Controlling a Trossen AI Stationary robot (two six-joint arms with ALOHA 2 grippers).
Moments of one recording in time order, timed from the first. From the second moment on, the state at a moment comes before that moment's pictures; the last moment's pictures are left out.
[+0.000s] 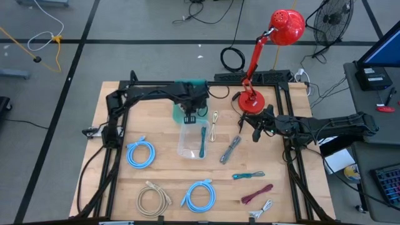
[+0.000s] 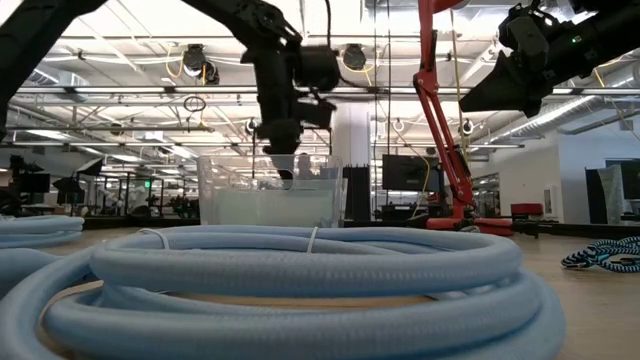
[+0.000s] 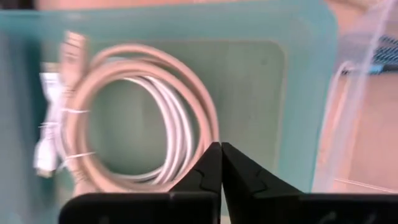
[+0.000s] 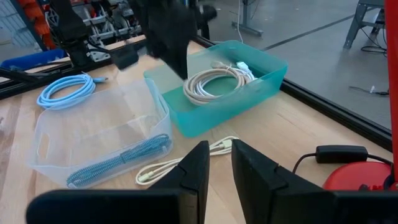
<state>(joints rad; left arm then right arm) 0.34 1.99 1.63 -0.95 -0.11 0.34 0.05 0.62 0.39 -0.13 0.50 0.33</state>
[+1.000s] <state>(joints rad) -0.15 1.74 1.61 -1.09 0.01 0.02 0.05 0.62 0.39 -0.17 0.49 0.32</state>
